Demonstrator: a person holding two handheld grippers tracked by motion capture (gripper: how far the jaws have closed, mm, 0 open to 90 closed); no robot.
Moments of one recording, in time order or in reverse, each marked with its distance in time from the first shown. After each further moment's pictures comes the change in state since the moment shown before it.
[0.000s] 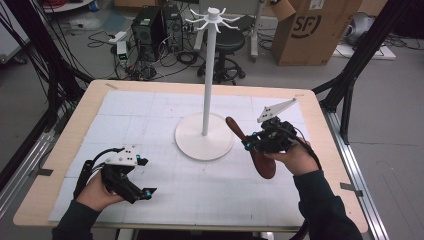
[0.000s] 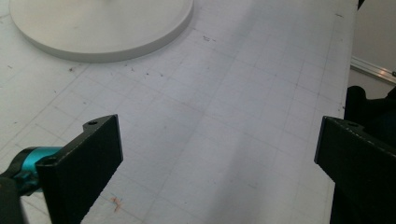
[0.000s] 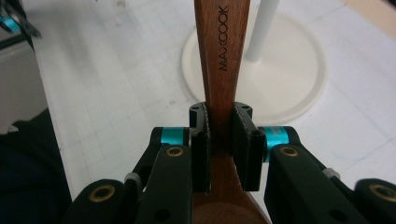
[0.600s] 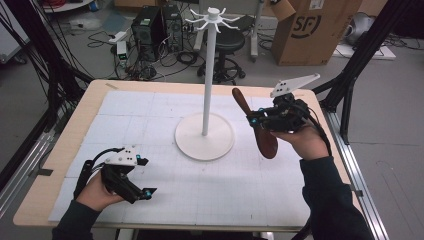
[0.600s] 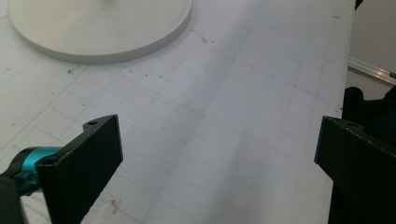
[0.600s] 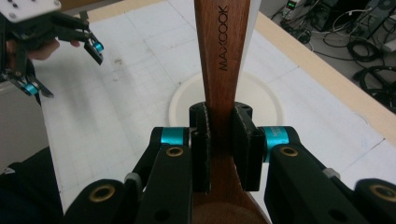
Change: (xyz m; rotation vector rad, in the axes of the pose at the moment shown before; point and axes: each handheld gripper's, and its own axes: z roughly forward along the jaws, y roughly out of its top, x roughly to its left) left arm 0.000 0.000 0.000 -0.003 -0.006 0.004; right arm -0.006 0.039 -0.046 -0.141 -0.057 -0.016
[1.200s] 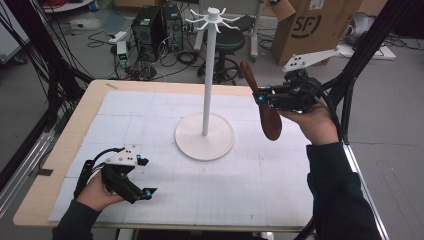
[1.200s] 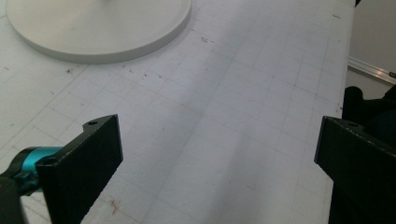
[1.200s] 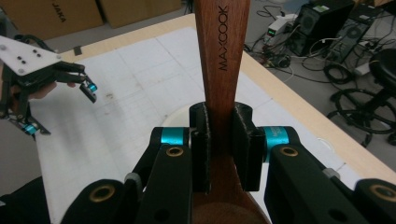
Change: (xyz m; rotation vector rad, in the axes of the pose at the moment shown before) left arm 0.000 0.000 0.001 0.004 -0.002 0.000; right arm -0.012 0.037 -0.031 -0.085 -0.055 -0.002
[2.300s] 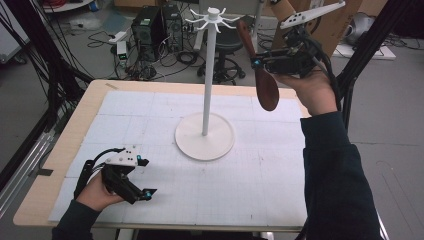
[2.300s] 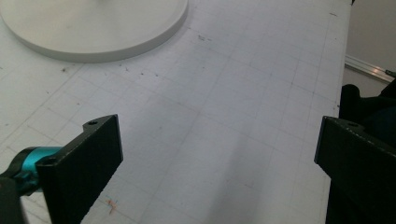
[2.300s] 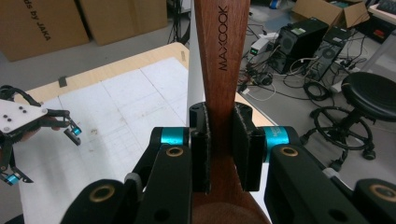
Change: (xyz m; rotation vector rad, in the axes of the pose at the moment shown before) left arm 0.000 0.000 0.000 0.008 -0.012 0.003; right arm -0.015 0.065 -0.006 -0.047 -0.052 -0.004
